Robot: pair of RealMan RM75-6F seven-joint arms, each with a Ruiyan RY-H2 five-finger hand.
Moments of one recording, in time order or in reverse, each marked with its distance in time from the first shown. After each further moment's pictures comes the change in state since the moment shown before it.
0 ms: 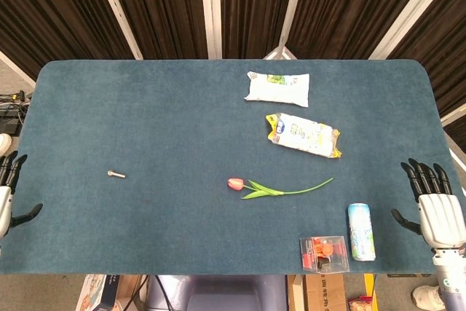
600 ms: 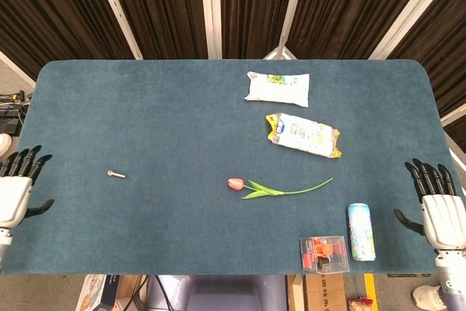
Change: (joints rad) left arm -0.104 0.038 0.002 0.032 0.025 -0.170 0.033; right arm -0.006 0.002 0.002 -0.009 0.003 0.008 -0.012
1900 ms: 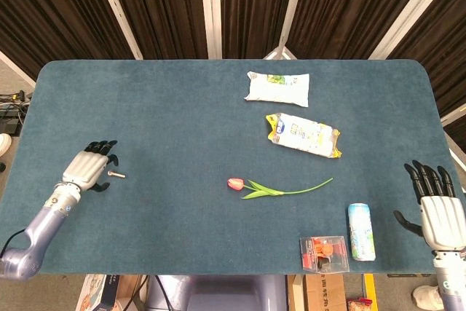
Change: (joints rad) left arm -0.377 -0.193 -0.011 0.191 -0.248 -0.516 0.122; right arm -0.007 -0.007 0.002 -0.014 0.020 -0.006 -0.038
